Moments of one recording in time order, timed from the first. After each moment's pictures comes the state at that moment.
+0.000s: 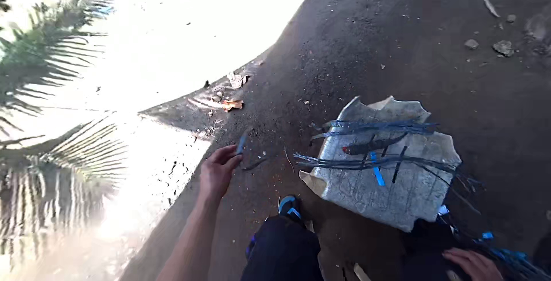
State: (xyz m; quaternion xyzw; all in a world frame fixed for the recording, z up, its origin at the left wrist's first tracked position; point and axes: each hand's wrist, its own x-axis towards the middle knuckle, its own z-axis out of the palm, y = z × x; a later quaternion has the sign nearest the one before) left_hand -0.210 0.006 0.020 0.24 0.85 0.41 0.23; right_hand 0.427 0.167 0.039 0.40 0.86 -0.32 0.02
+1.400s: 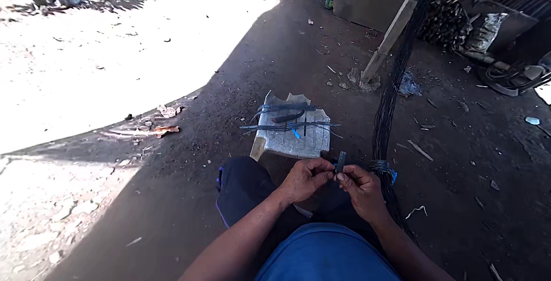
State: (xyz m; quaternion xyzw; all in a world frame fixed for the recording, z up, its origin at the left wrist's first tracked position) left_hand 0.176 -0.059 0.162 0.63 0.39 0.49 0.45; right_hand 0.385 -0.045 0.194 0.34 0.71 -0.45 -0.42
